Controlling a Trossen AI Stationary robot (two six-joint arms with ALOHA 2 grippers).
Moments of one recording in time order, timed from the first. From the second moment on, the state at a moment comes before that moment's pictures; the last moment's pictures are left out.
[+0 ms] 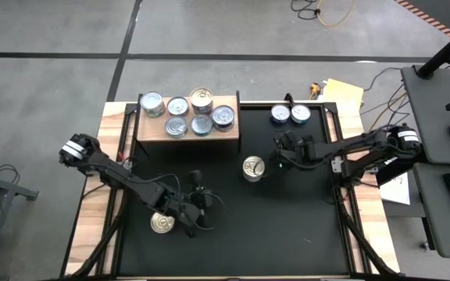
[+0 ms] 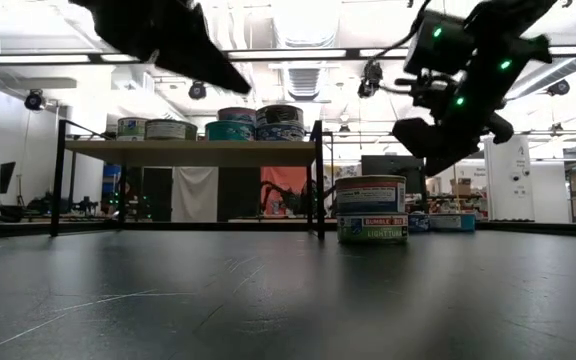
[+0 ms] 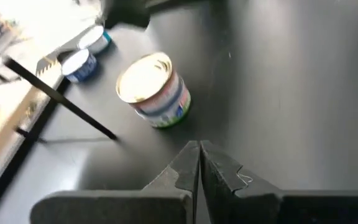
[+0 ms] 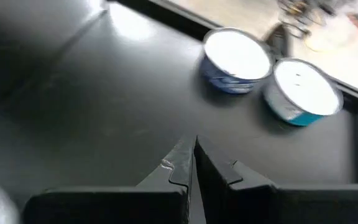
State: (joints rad) left arm -0.48 1.58 0.96 -0.12 -0.75 -0.16; right arm -0.06 1.38 0.74 -0.57 0.81 0.87
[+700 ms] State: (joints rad) left arm -0.49 1.40 0.92 -0.21 -1.06 -0.17; right arm -0.73 1.38 0.74 -0.14 0.36 0.53
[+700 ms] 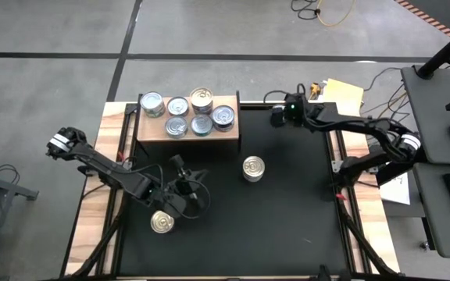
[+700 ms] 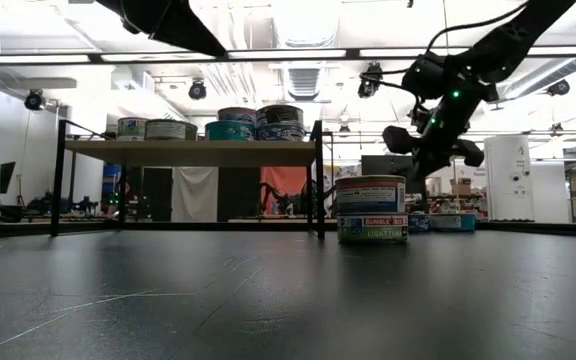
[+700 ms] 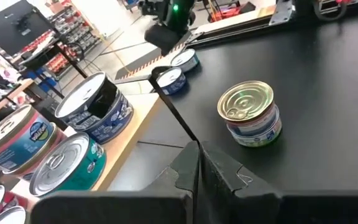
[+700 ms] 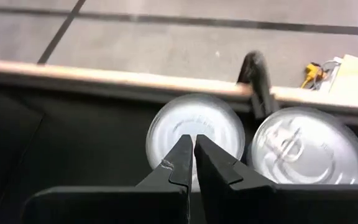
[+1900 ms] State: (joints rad) left arm -0.49 1.40 0.92 -0.23 -1.11 -0.20; right arm -0.81 1.61 0.77 -0.16 0.29 0.56
